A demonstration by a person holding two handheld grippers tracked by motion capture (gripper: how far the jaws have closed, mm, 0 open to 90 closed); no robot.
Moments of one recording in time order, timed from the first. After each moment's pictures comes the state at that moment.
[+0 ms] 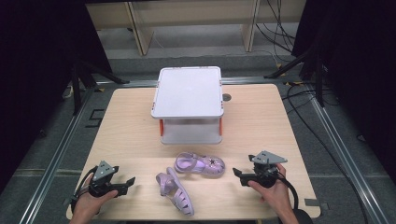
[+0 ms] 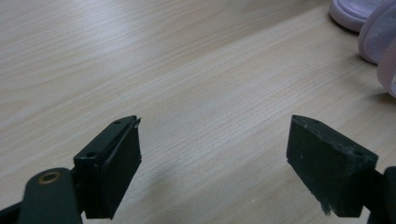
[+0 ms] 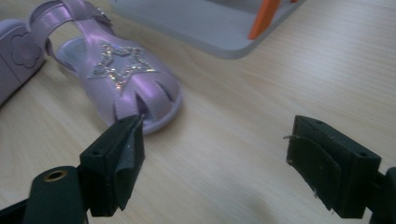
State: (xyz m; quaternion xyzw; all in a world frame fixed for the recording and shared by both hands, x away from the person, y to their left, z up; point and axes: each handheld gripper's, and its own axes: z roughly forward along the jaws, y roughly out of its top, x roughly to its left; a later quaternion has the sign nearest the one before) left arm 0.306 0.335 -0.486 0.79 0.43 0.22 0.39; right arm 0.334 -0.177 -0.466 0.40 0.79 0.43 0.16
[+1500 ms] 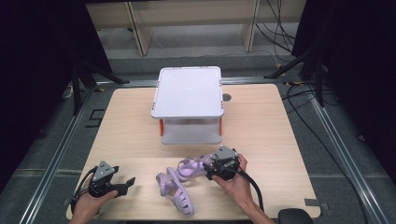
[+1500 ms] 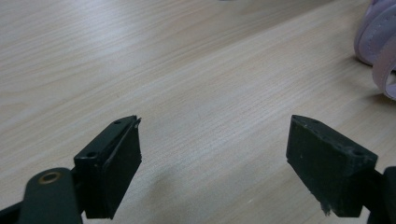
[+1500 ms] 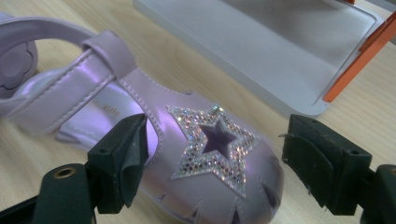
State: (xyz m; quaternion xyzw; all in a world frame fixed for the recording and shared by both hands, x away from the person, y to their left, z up) left arm 0.305 0.334 -0.486 0.79 0.43 0.22 0.39; right arm 0.357 -0.072 -0.468 0.33 0.84 0.37 0.23
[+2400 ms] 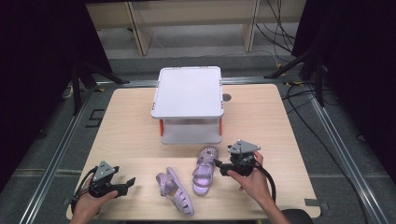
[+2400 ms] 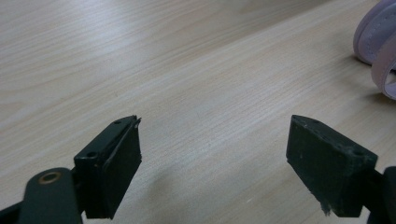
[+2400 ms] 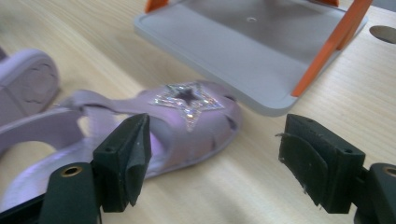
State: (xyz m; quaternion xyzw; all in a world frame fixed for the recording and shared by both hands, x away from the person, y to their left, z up) left arm 0.305 0.334 -0.486 0.79 0.43 0.22 0.39; right arm 0.360 -0.118 -0.449 0.35 0.82 0.43 0.17
